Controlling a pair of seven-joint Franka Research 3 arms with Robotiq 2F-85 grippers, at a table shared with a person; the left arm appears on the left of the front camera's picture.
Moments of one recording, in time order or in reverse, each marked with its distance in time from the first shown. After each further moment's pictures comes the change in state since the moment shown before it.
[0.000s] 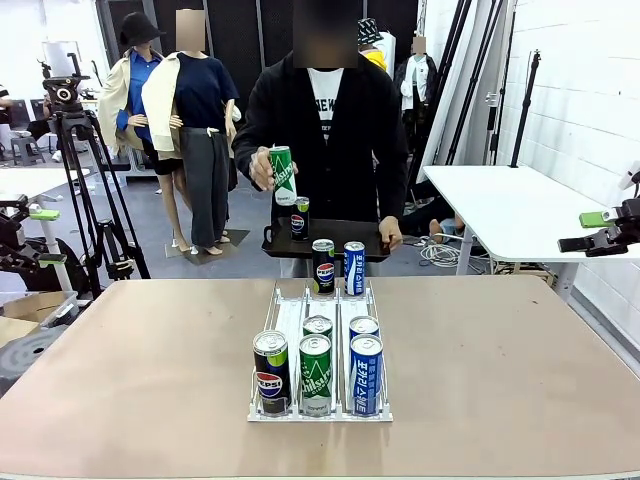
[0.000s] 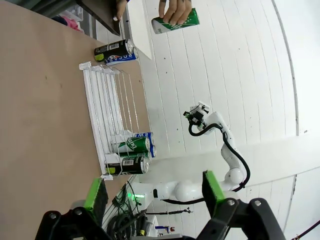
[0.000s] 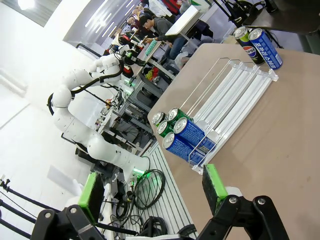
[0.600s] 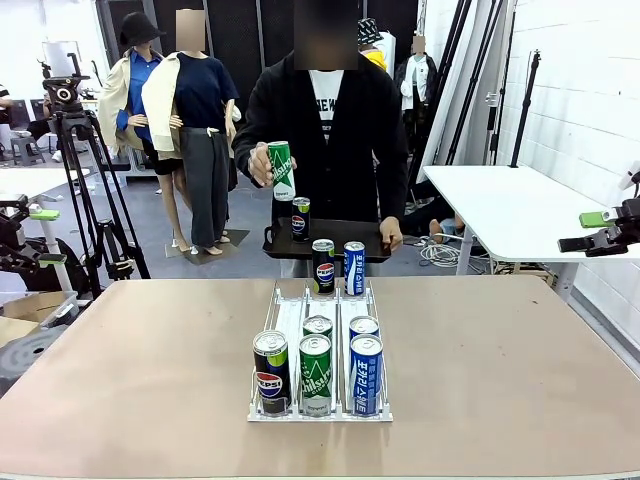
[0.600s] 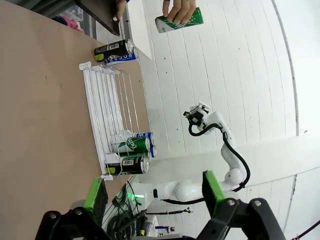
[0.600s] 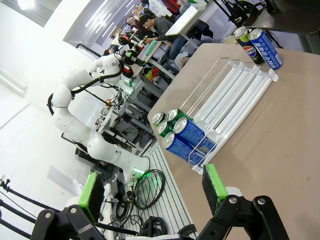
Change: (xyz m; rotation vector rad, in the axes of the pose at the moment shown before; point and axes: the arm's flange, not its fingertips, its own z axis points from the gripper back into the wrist) left arm 0.000 0.000 0.000 0.000 0.000 0.000; right arm 0.000 0.000 0.000 0.000 0.000 0.000
